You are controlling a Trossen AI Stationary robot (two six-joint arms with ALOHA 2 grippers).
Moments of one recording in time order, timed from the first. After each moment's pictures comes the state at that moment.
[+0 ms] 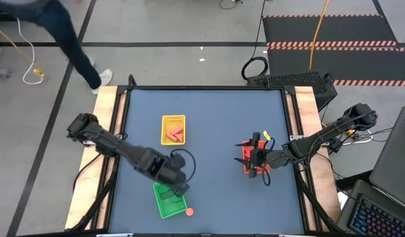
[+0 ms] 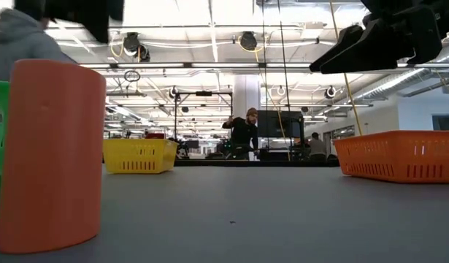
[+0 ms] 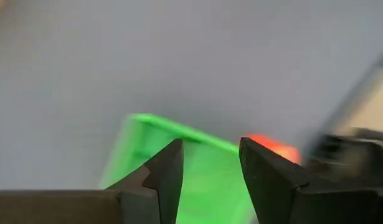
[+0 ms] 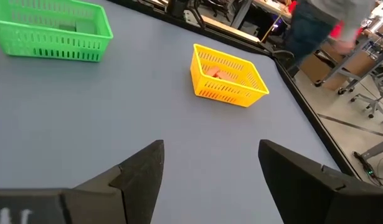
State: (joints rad) left arm -0.46 1.67 1.45 -0.99 -0.08 -1.23; right arm 0.43 1.08 0.43 0.18 0.62 -0.09
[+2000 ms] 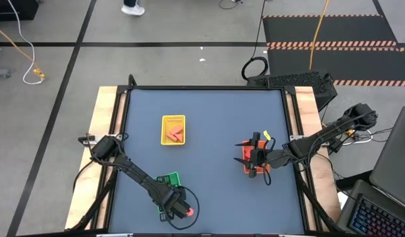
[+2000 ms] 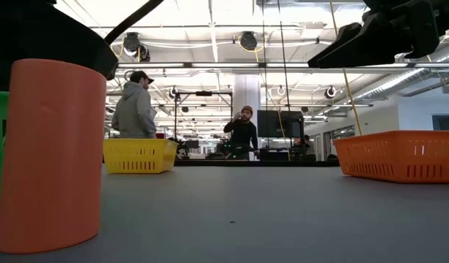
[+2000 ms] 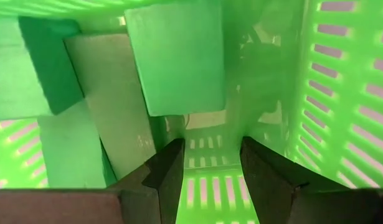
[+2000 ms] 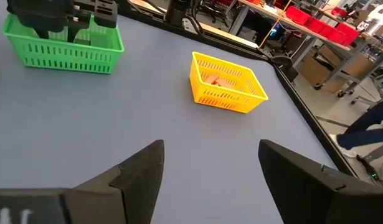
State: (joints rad) left arm -0.61 2.08 1.45 -1.06 0.09 -0.77; right arm 0.43 1.08 0.43 0.21 0.63 -0.09
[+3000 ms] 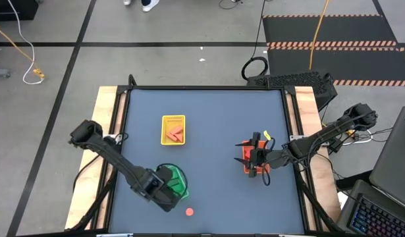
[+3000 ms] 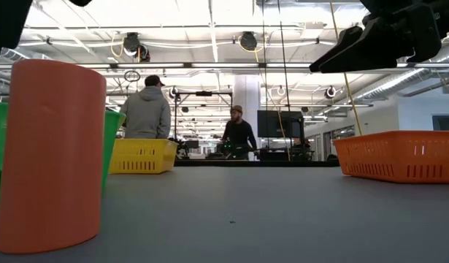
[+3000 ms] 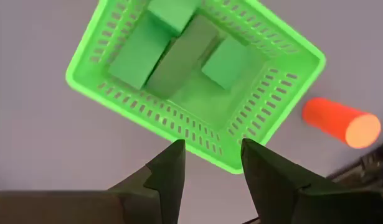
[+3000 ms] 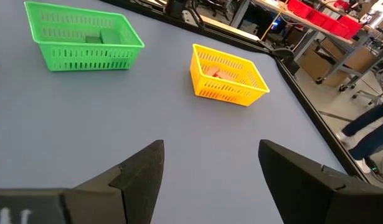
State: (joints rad) left arm -0.63 1.76 1.45 -1.14 -0.04 -1.66; right arm 0.43 1.08 0.43 0.18 0.63 -0.07
